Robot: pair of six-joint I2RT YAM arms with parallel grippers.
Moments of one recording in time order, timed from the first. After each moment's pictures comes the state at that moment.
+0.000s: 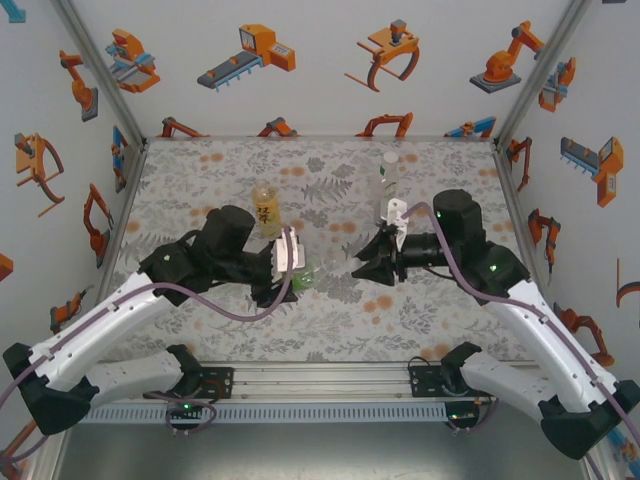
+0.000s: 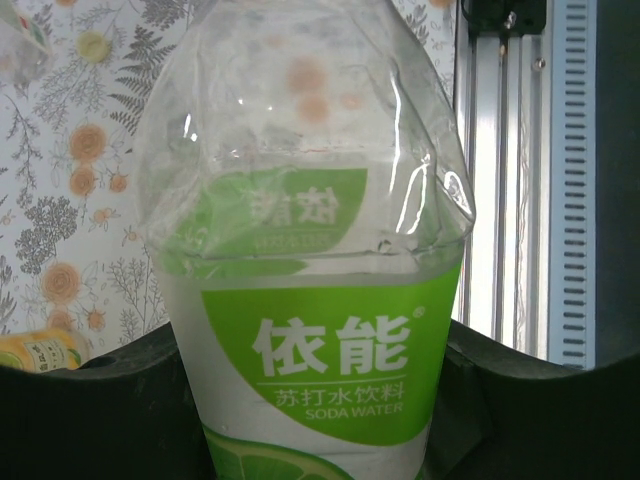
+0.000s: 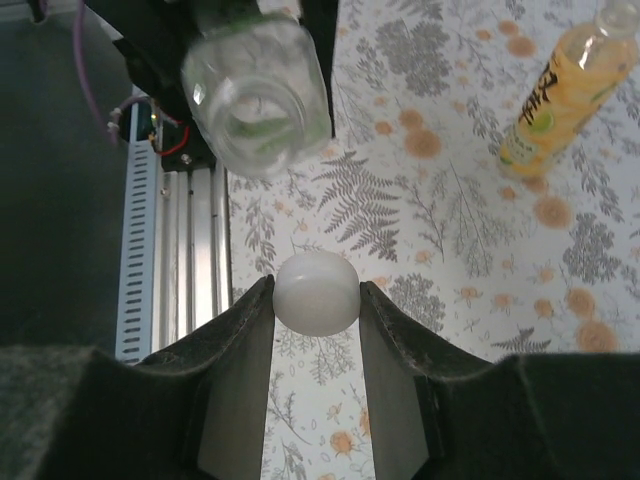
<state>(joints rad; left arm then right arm) -0.90 1.04 1.10 -0.74 0.47 0.51 0.58 0.93 1.06 -0.56 -0.88 -0.31</state>
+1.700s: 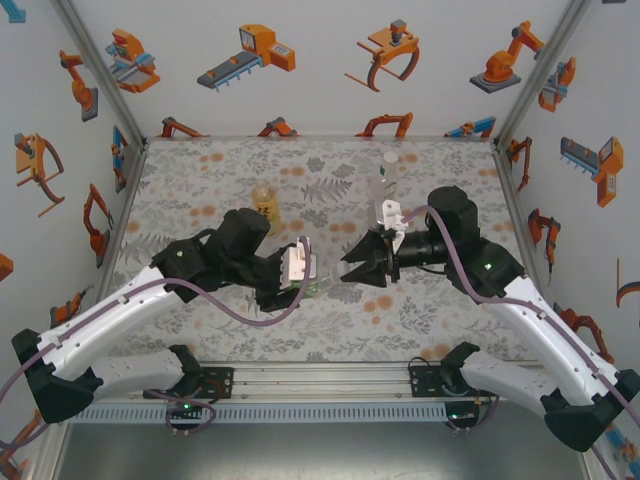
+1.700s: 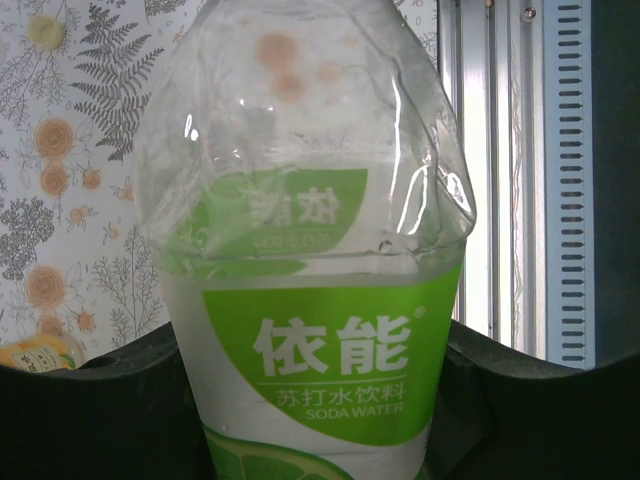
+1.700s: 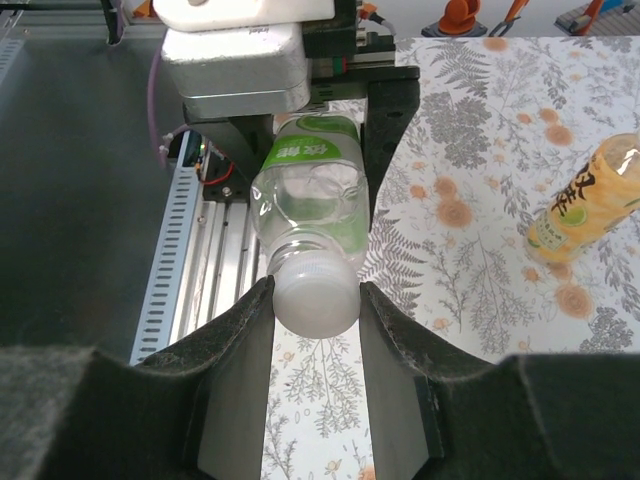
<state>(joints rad) -0.96 1.09 1.13 -0.80 0.43 0.54 0.66 0.96 1.09 -0.46 -0.95 -0.29</state>
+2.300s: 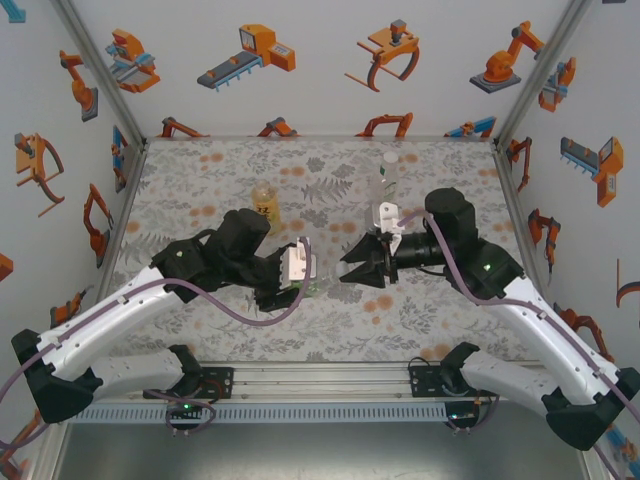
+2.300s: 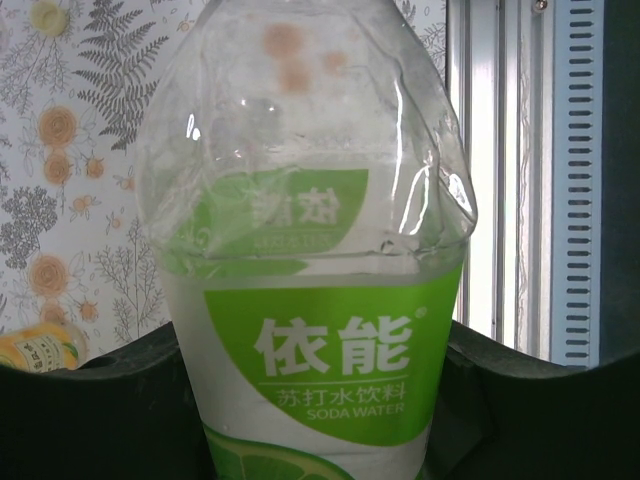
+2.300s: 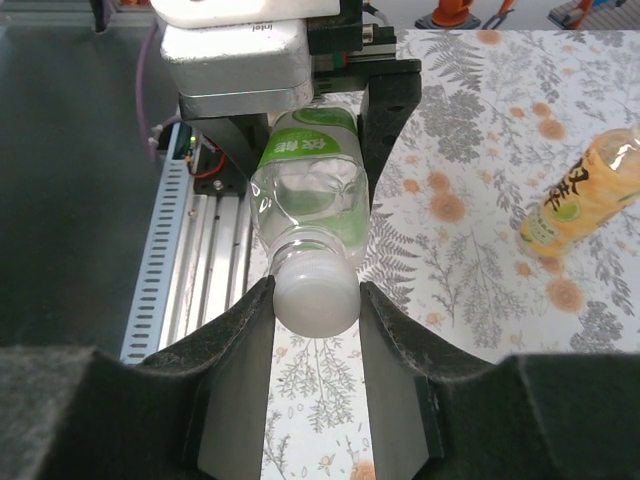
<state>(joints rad) -0.96 1.09 1.13 -0.81 0.41 0.54 0.68 0.95 1.09 -0.47 -0.90 -0.31</state>
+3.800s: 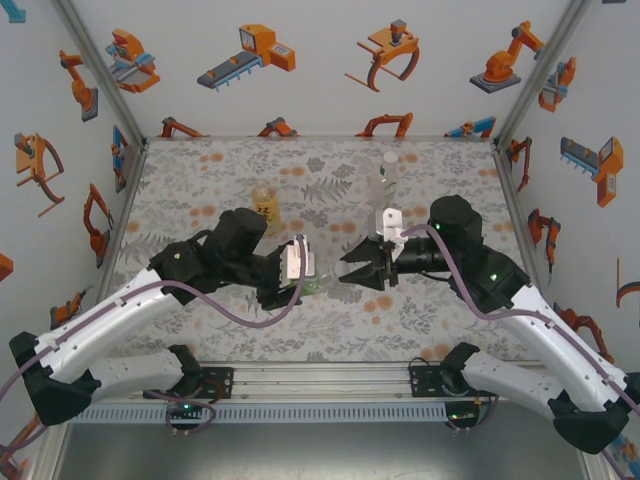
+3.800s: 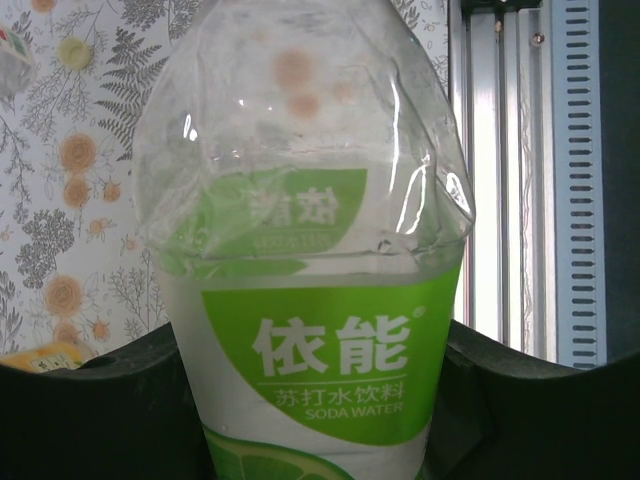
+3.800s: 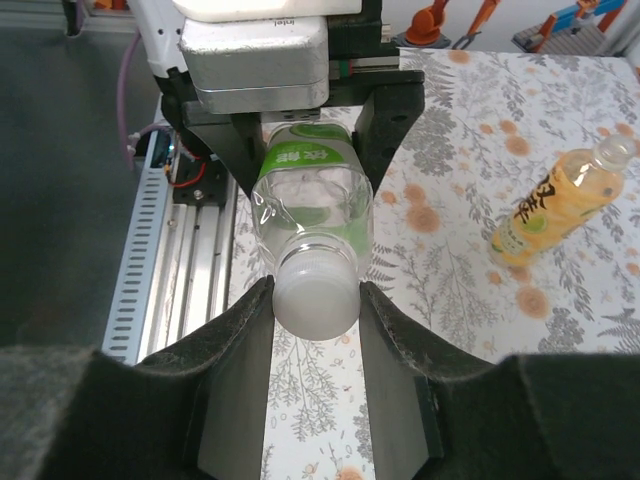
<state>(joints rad) -0.96 1.07 1.11 -0.75 0.44 0.54 0.74 0.91 1.08 -0.44 -0.82 -0.30</state>
